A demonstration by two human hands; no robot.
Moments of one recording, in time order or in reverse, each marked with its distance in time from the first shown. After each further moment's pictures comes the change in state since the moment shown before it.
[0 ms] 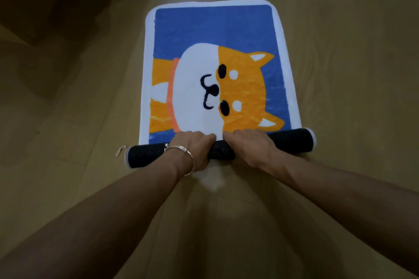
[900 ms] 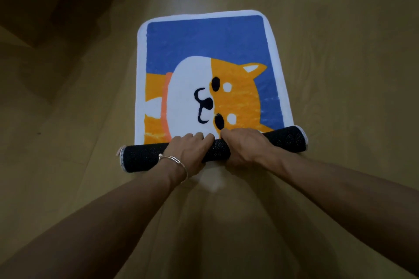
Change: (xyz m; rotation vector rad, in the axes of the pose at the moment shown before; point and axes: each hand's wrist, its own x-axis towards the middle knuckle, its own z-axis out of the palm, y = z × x) left_hand -0.015 0.000 0.008 0.045 0.065 0.045; right_hand 0.002 -0.003 -0.001 0.106 -0.032 0.067
